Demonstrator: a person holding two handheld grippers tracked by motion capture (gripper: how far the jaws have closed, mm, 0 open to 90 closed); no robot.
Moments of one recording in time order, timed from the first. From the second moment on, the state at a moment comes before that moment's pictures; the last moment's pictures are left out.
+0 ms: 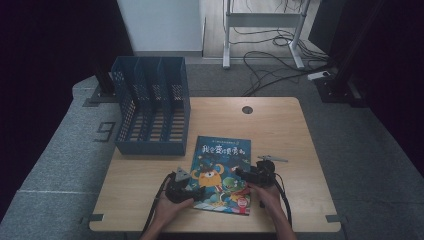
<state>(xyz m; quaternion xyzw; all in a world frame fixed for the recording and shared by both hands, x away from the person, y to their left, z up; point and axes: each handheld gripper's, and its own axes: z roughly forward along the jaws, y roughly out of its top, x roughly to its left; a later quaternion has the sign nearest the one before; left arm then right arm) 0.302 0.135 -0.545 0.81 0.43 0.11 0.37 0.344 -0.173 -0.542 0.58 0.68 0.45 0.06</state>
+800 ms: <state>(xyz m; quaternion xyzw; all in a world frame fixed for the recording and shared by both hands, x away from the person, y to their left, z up) 0.306 0.143 -0.544 0.81 0.44 0.08 0.39 0.339 -0.181 -0.526 0.57 0.66 0.50 0.03</state>
